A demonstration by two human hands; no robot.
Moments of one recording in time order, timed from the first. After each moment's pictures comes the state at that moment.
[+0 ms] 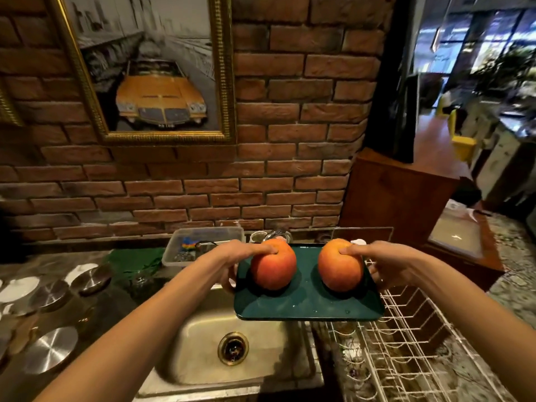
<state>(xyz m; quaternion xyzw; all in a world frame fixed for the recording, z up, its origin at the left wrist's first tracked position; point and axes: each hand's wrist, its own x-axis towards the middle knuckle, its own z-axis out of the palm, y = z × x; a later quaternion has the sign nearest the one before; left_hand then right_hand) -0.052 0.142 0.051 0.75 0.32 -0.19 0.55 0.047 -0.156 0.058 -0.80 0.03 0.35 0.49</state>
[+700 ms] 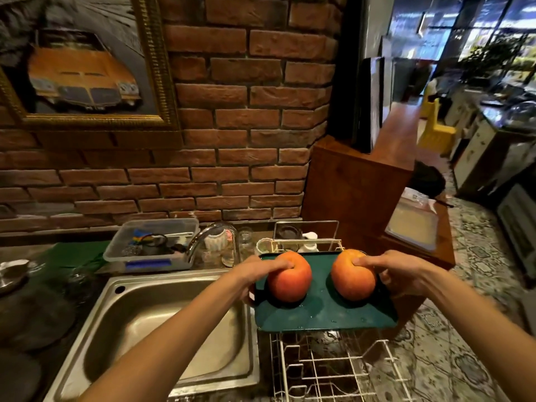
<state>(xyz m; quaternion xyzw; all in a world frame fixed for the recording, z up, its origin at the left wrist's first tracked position) 0.029 -0.037 -0.009 0.75 0.28 -0.19 0.56 0.117 -0.324 0.027 -0.82 0.09 0.31 0.47</state>
